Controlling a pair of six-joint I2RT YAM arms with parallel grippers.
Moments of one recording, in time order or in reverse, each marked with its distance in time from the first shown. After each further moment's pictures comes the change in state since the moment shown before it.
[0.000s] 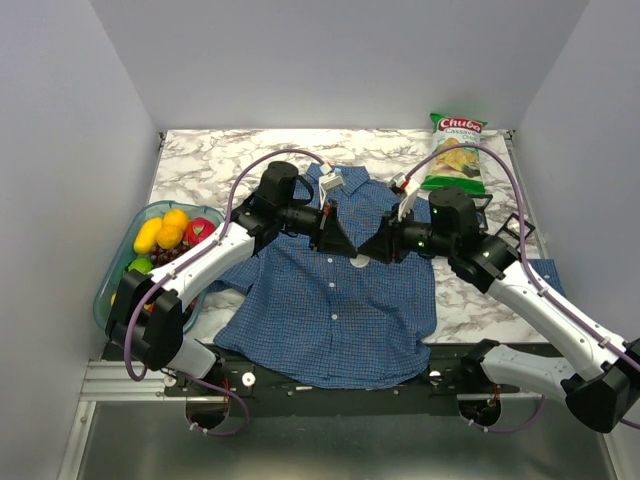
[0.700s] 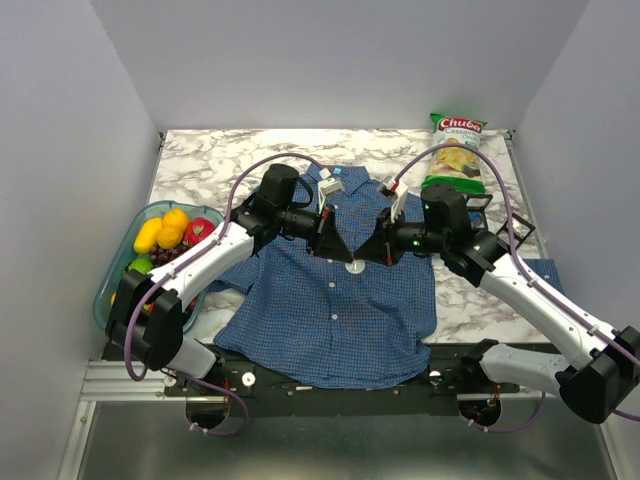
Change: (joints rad) left arm 0.005 -0.002 0.000 -0.094 0.001 0.051; right arm -0.011 0.060 0.001 0.008 -0.122 -0.028
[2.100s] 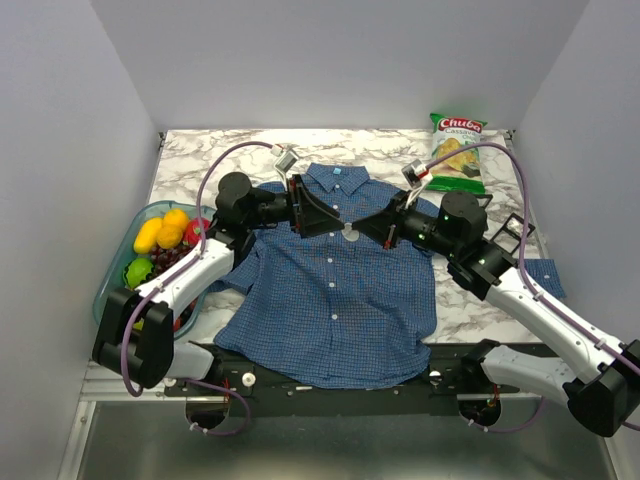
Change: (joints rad) left arm 0.149 -0.117 -0.225 0.727 -0.140 -0.505; right arm 0.008 -0.085 -0.100 0.370 0.182 0.197
